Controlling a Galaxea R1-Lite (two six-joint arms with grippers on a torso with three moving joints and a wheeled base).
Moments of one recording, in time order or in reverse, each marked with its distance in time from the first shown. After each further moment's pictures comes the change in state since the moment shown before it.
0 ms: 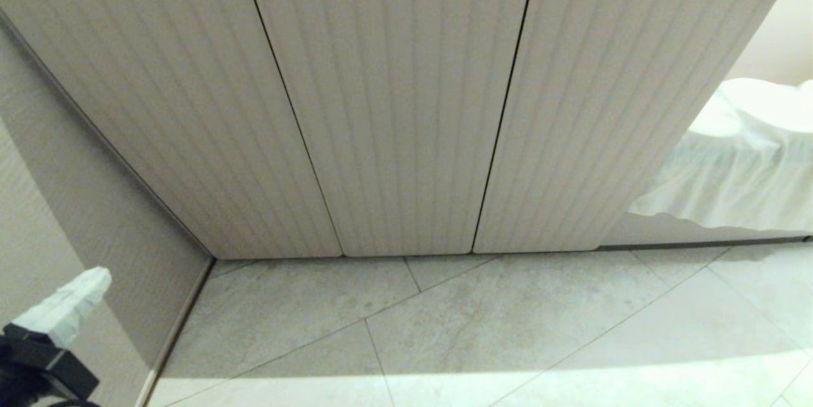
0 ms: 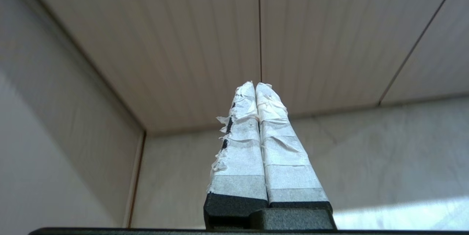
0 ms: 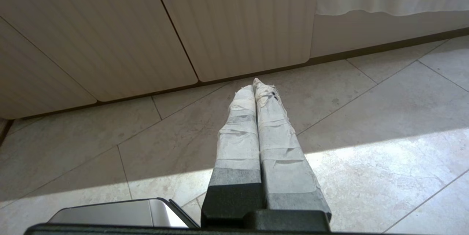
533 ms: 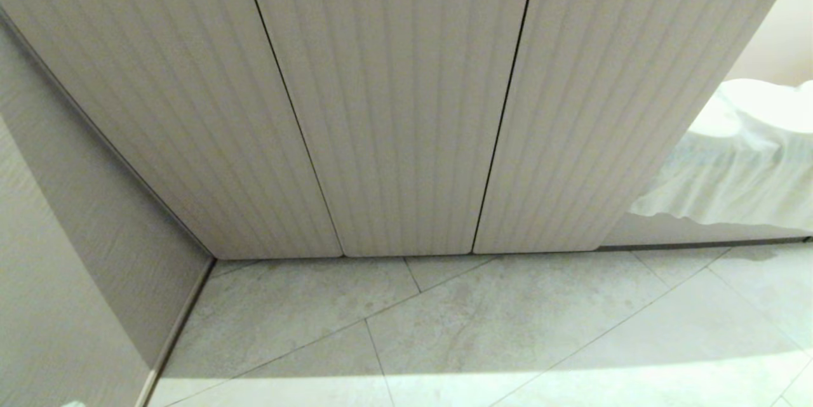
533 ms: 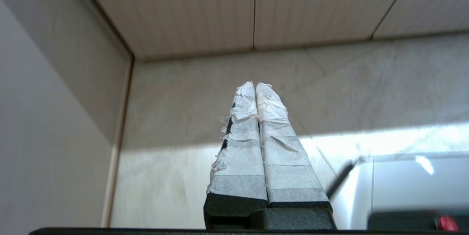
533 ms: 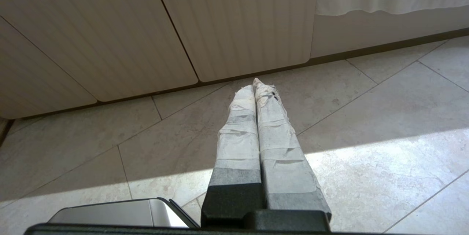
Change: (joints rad) left arm 0.071 -0.563 0.003 0.754 -0.061 -0.036; right arm 0.000 0.000 0.000 0.000 0.000 0.000
